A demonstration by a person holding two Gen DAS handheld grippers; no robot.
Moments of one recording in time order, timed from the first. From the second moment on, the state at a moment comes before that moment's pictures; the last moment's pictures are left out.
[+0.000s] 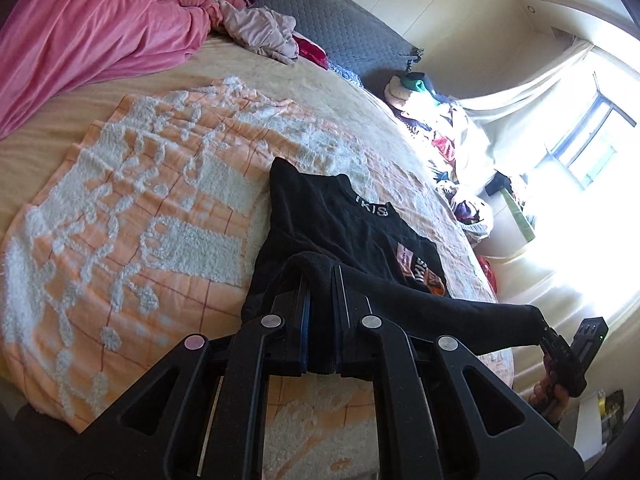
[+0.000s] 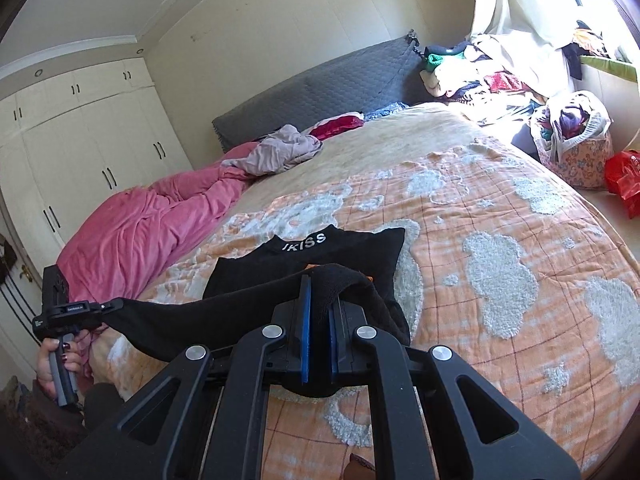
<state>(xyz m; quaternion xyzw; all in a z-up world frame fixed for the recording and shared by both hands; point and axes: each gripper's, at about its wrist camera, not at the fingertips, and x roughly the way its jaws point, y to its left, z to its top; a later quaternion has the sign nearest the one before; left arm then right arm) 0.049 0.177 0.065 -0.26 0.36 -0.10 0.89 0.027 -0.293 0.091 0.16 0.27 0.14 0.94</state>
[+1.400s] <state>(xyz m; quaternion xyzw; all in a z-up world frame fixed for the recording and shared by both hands) 0.144 0.176 0.070 -0.24 0.34 -0.07 0.91 0.135 -0.287 0.086 0.14 0.29 0.08 0.94</state>
